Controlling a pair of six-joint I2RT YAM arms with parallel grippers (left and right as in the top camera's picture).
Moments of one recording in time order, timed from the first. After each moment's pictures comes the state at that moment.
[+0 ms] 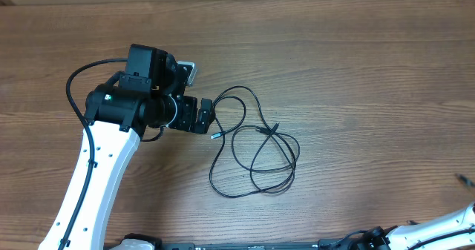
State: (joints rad) left arm -0.22 1.39 1.36 -1.13 0.30 -0.04; right arm -1.10 2.09 2.31 -1.59 -0.03 0.52
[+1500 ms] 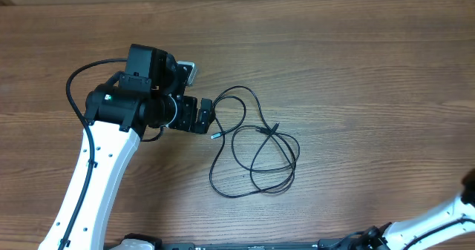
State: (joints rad) left arm -0.22 1.39 1.36 -1.13 0.30 -0.04; right arm -0.88 2.09 2.31 -1.64 -0.42 0.10
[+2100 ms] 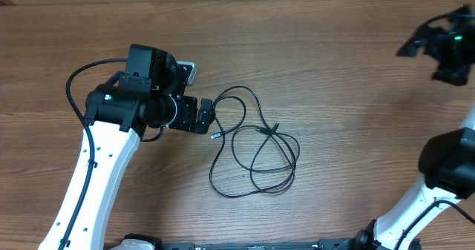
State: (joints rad) left arm -0.22 1.39 1.36 -1.13 0.30 -0.04; right arm -0.38 2.07 2.24 -1.64 -0.29 0.07
